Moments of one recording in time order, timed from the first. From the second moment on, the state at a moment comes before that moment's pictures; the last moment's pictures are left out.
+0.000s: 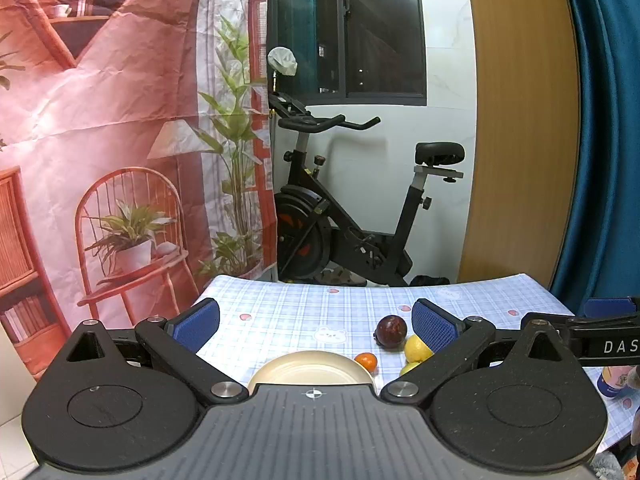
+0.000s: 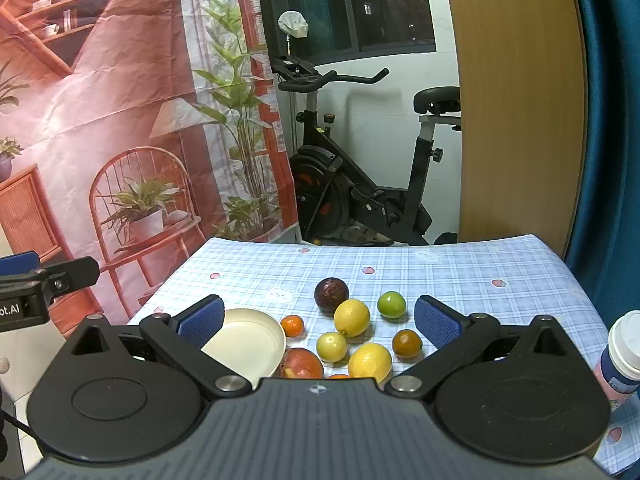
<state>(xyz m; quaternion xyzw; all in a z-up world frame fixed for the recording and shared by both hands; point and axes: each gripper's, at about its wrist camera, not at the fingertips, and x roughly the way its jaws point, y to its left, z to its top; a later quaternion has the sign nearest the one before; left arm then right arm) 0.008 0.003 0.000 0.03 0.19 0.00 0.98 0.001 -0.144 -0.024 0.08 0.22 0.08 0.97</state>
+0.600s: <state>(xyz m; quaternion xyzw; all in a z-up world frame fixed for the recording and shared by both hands) 0.012 0.006 -0.002 0.05 0.21 -0.01 0.98 0.002 -0.144 -0.021 0.08 0.22 0.08 0.97</state>
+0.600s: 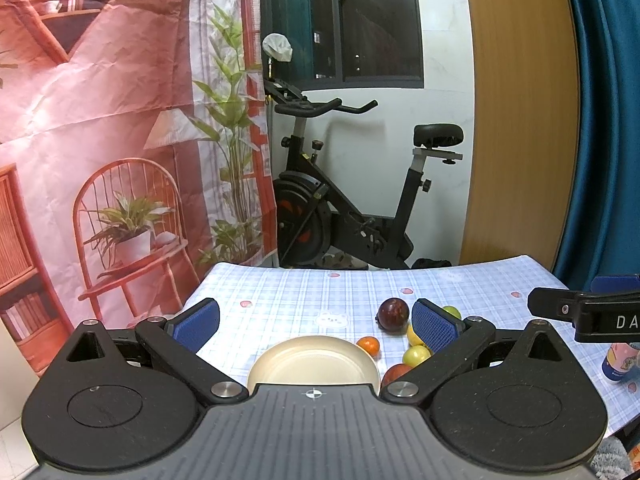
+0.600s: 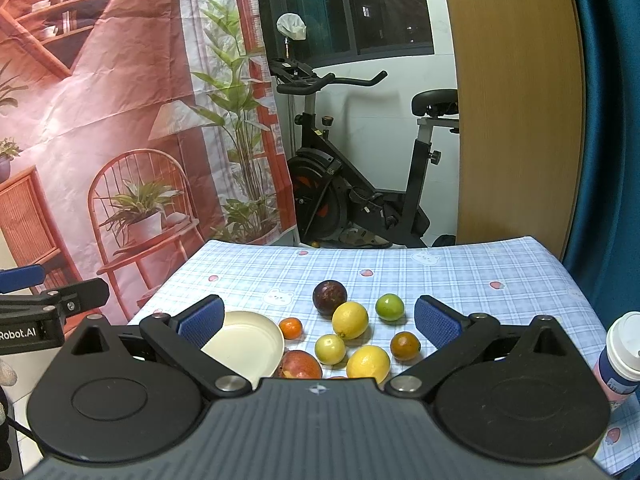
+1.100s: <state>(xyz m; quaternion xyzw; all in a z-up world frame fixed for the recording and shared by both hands) 0.013 0.005 -0.003 0.04 0.21 -0.01 0.98 0.002 -0.144 -0.021 0.08 0.22 0.08 0.97</state>
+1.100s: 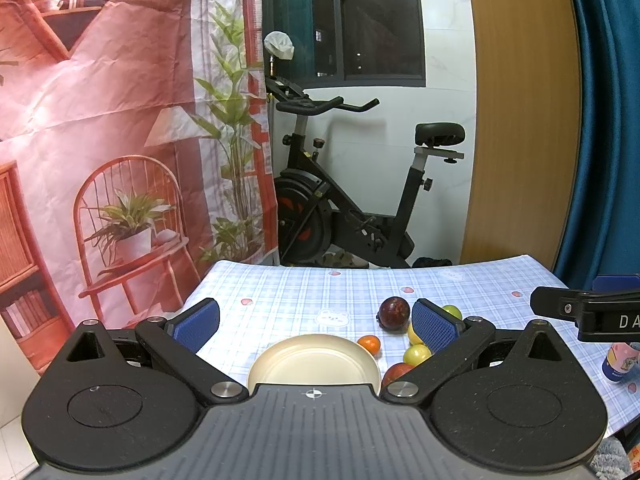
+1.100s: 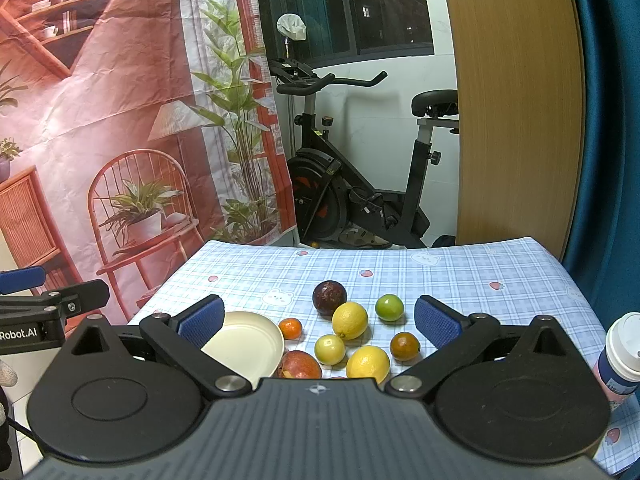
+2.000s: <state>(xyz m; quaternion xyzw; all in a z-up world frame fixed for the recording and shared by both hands) 0.013 0.006 -0.004 0.04 0.21 -0.01 0.98 0.002 -0.143 -0.020 0.08 0.22 0.08 0.97</state>
